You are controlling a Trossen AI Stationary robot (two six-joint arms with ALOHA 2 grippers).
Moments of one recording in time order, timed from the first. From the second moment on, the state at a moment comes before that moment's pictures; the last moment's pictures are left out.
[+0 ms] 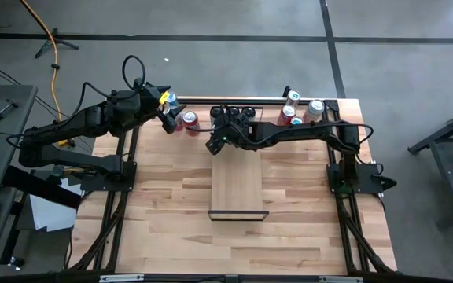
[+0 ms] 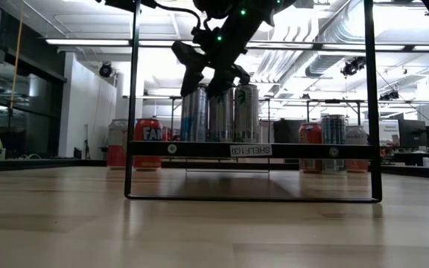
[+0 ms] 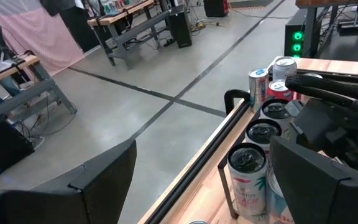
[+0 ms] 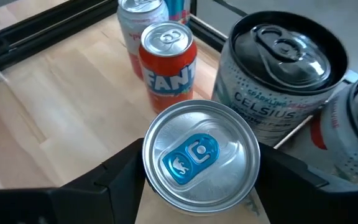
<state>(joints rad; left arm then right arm) 0.22 0.95 1.15 -0.52 -0.57 0.10 -0.10 1.95 1.59 -0.40 0.49 0.45</state>
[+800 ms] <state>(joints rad) 0.22 0.95 1.15 -0.52 -0.57 0.08 -0.11 1.95 1.59 -0.41 0.47 0.42</state>
